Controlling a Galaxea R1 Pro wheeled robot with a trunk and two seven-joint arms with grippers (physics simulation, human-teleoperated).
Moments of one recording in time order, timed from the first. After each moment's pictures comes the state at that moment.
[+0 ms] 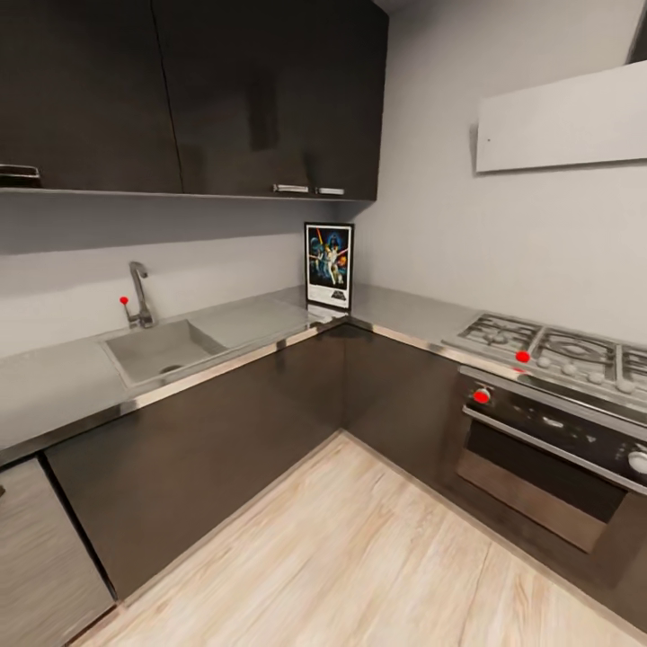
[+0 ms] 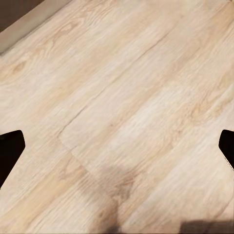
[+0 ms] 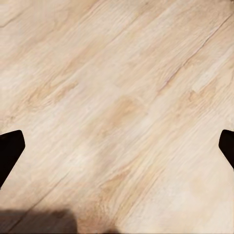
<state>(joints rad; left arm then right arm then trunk) 0.02 0.00 0.02 -0.76 0.00 0.00 -0.01 -0.06 -0.04 0.01 -0.52 0.01 -0.12 0.00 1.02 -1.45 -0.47</state>
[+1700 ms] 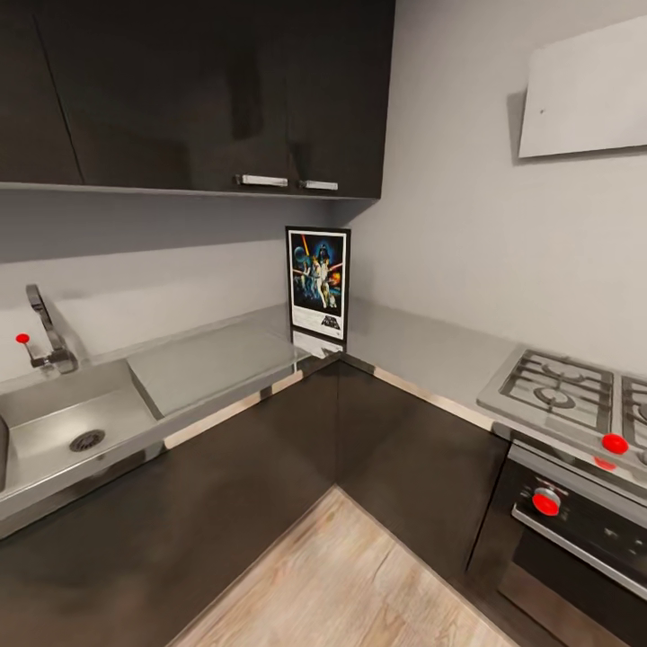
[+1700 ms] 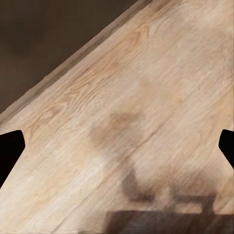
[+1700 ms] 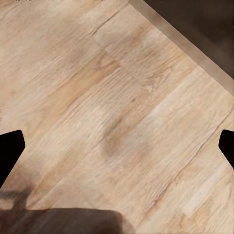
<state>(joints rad) 0.02 0.01 0.03 -0.74 0.00 0.01 -0.01 -0.06 -0.04 0.01 -0.52 0.01 -0.12 0.00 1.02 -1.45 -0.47</state>
